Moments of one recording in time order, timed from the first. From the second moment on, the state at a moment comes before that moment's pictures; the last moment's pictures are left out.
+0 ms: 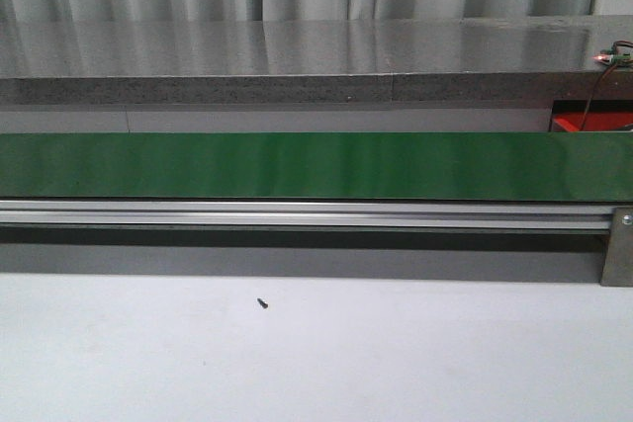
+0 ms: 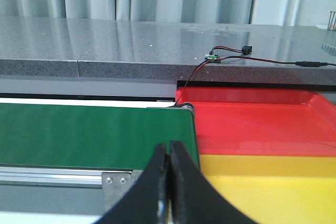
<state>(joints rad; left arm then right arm) 0.01 -0.01 0.01 -0.13 0.05 0.05 -0.04 -0.01 0.03 -0.09 0.03 0.10</state>
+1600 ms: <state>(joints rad) 0.22 0.67 -0.62 -0.20 0.48 0.04 -0.04 -0.01 0.03 -0.09 0.03 0.10</state>
